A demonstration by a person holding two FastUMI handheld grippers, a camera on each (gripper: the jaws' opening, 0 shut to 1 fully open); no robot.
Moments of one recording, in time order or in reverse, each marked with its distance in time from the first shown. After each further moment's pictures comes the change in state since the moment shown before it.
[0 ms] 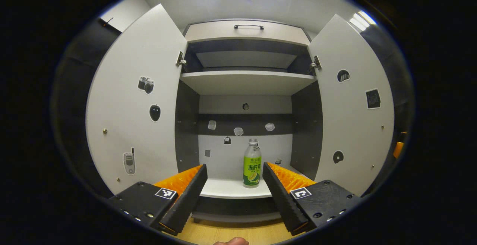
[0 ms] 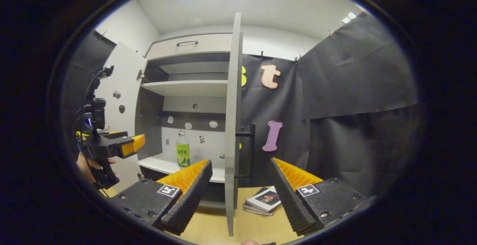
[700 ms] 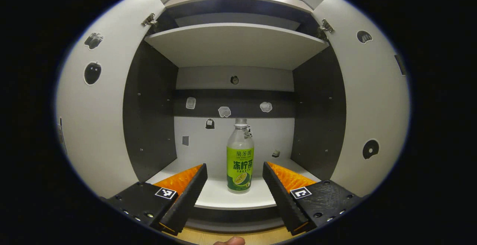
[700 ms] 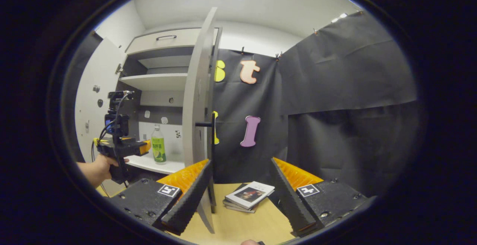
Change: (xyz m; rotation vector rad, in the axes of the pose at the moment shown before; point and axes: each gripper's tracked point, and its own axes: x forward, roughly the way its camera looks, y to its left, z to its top) left arm 0.139 -0.046 -0.074 -0.032 0.110 -0.058; right arm 0.000 -0.061 -0.010 0.000 0.021 -0.167
